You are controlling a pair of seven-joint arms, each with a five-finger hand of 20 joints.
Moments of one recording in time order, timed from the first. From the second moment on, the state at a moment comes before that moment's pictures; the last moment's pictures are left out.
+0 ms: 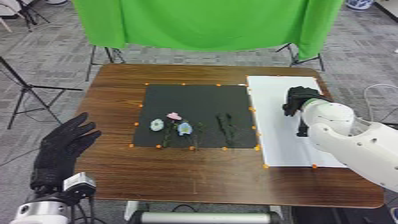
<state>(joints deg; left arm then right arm) 140.7 -63.8 -101.9 -134.3 50.5 20.2 11.9 -47.4 -33.4 26.4 -93.2 -107.3 -10.1 41.4</state>
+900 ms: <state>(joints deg) 140.7 -64.0 -101.7 -134.3 50.4 20.3 12.1 -48.1 -33.6 28.5 -93.1 -107.9 -9.7 41.7</state>
